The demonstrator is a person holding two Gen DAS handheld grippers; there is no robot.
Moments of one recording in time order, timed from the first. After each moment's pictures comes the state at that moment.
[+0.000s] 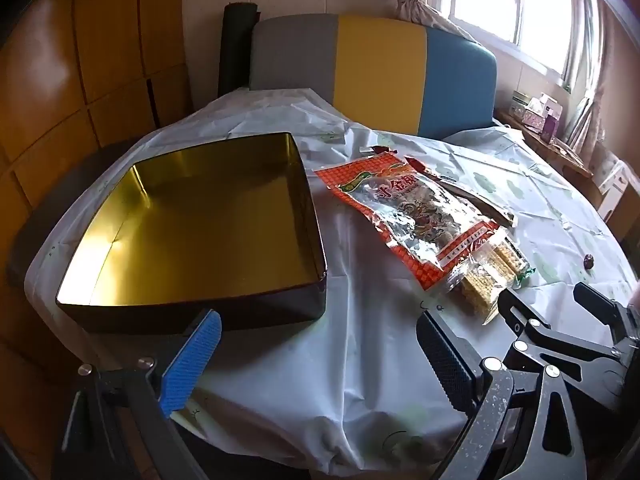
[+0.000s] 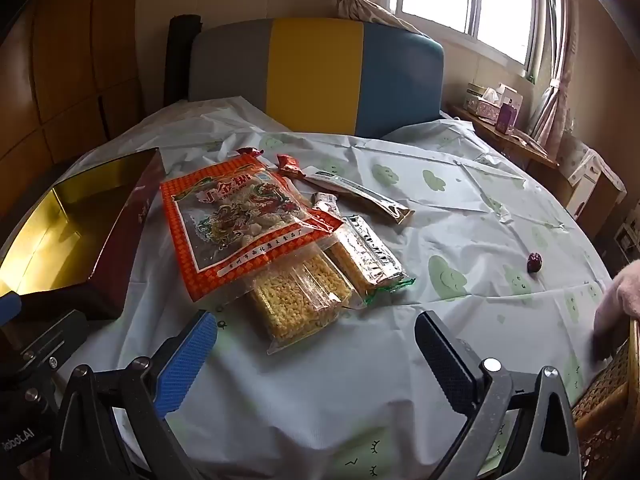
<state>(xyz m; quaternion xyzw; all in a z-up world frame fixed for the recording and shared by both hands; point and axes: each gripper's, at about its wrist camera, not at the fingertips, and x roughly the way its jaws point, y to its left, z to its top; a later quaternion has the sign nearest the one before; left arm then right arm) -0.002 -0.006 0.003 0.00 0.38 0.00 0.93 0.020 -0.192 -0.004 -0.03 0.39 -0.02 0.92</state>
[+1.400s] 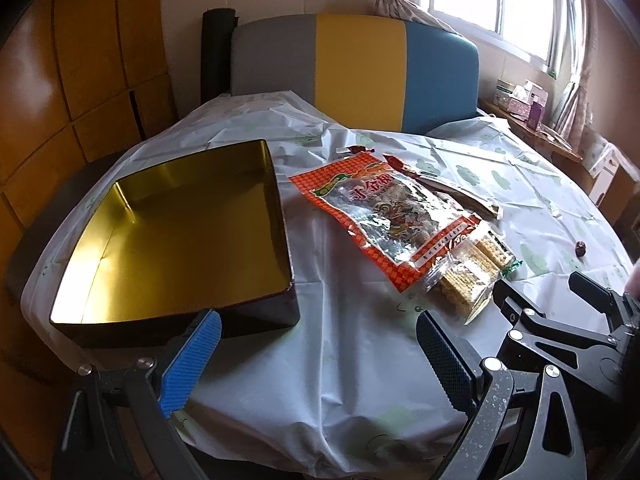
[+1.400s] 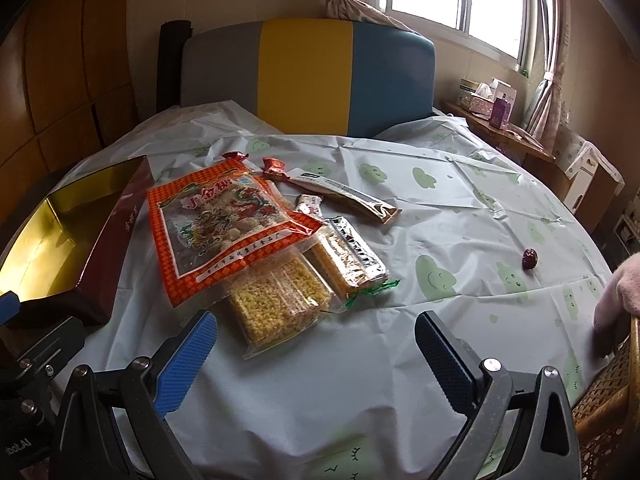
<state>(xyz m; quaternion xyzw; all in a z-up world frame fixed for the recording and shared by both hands) 0.006 -0.019 0.005 0.00 0.39 -0.02 0.92 0.023 -0.213 -0.004 -0.01 0.39 -0.03 0.92</state>
